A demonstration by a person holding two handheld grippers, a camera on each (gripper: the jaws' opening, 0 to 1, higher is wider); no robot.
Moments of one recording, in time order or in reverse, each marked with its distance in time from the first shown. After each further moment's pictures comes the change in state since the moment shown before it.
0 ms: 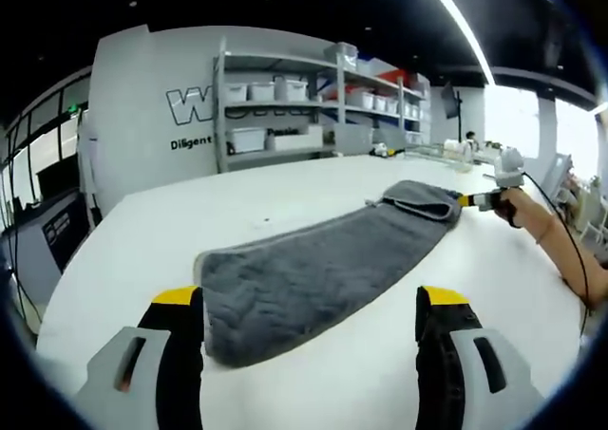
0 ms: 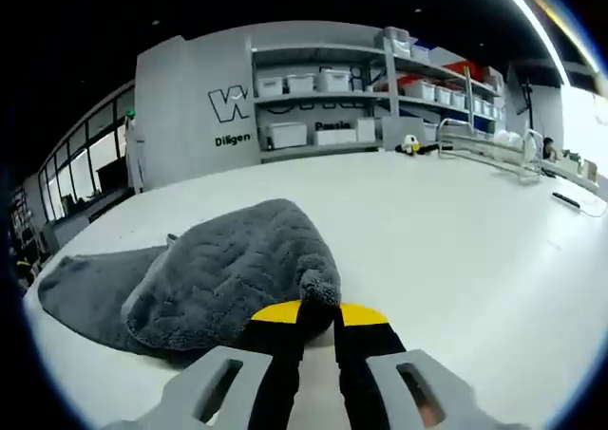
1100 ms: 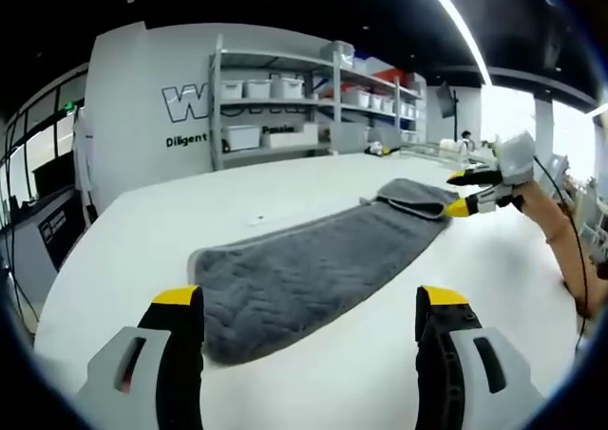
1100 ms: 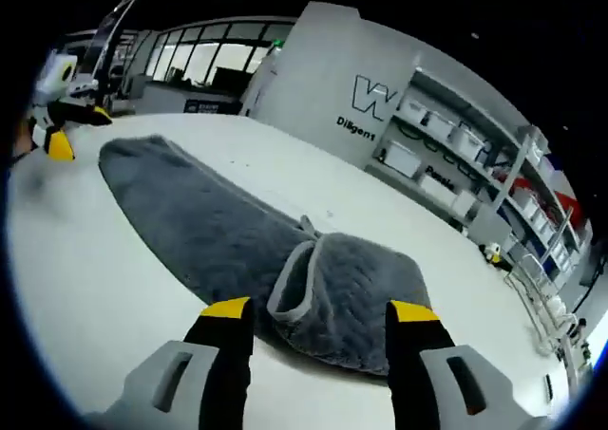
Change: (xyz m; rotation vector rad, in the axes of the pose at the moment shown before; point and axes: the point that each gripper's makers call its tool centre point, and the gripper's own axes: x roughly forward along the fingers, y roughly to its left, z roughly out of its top) left arm 0.000 -0.004 -0.002 -0.006 0.013 -0.020; right arm -0.004 0.125 0.017 -0.724 0.048 0.279
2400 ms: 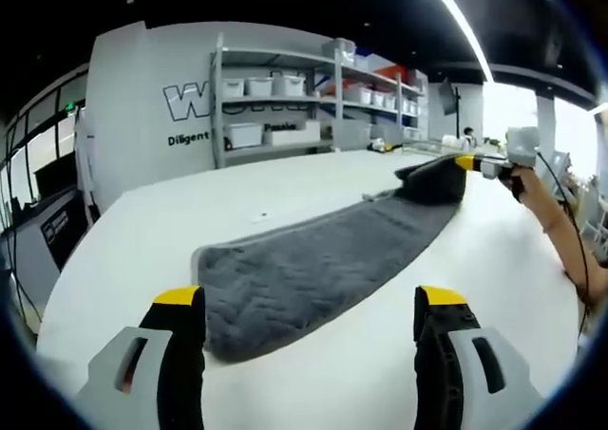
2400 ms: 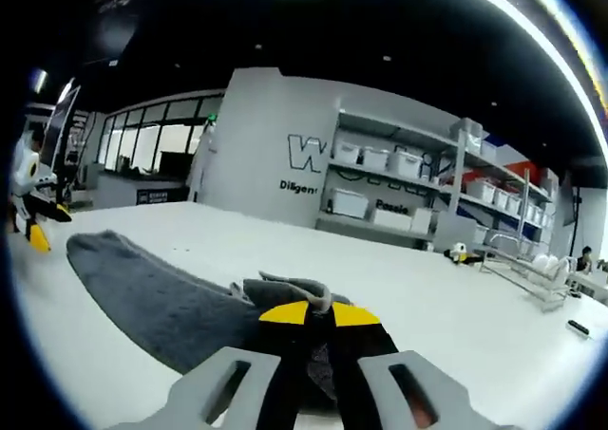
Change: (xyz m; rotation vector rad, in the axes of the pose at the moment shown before) left arm 0.000 0.002 -0.004 0.007 0.018 0.013; right arm -0.051 -0.102 0.013 0.309 -0.362 -0.202
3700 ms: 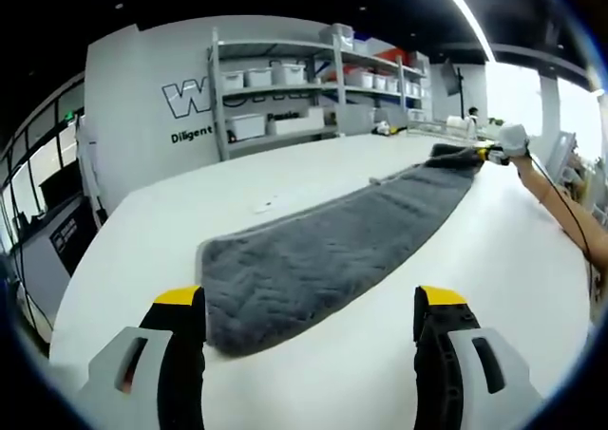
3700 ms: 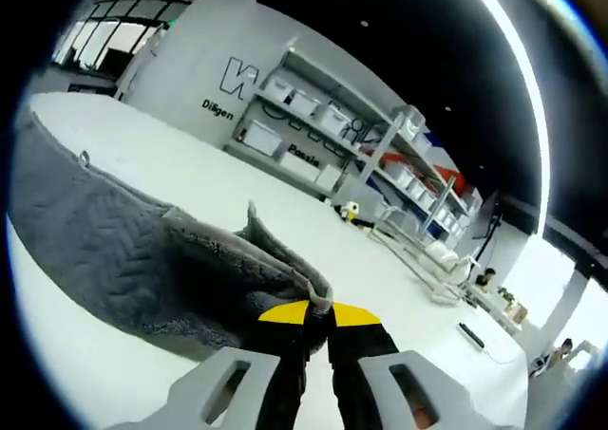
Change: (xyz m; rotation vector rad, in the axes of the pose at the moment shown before) left arm 0.002 0.000 -0.010 0.057 0.055 0.042; right arm -0.002 -0.185 -0.102 -0.233 0.341 -0.410
